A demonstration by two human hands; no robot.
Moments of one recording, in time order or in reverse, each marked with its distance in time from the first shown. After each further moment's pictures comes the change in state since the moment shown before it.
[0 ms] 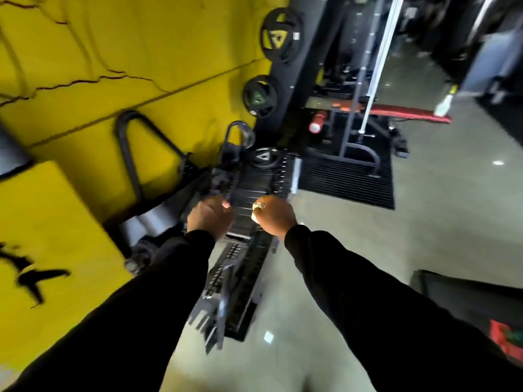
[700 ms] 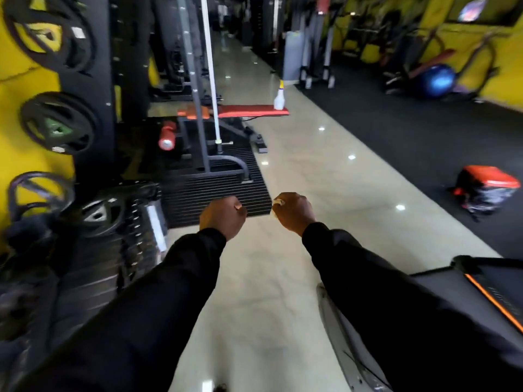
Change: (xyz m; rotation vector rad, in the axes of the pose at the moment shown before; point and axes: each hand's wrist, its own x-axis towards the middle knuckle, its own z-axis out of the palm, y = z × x) left_hand 0.290 0.435 0.283 -0.188 -0.323 0.617; right_hand 0.206 0.422 -0.252 -0.101 0.428 0.641
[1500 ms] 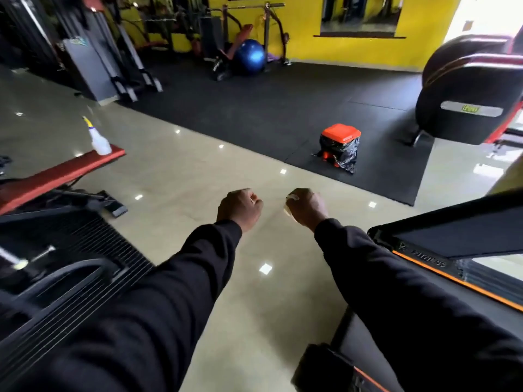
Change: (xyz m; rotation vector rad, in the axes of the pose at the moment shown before) left_hand 0.452 0.395 0.294 -0.086 -0.380 0.603; right_hand 0.370 0.367 -0.186 0.152 0.417 0.708
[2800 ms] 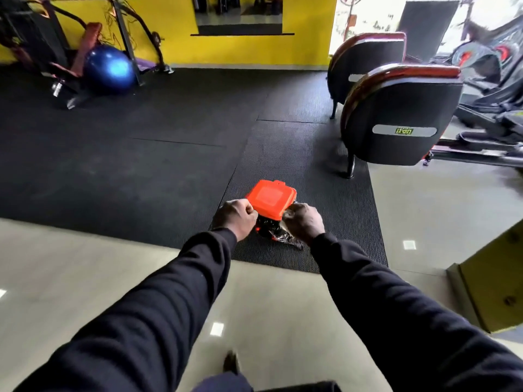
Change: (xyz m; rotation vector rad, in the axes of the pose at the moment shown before) left_hand 0.990 0.362 0.401 -0.003 -0.284 0.363; right_hand 0.991 0.261 -0.196 -0.089 0.166 0.419
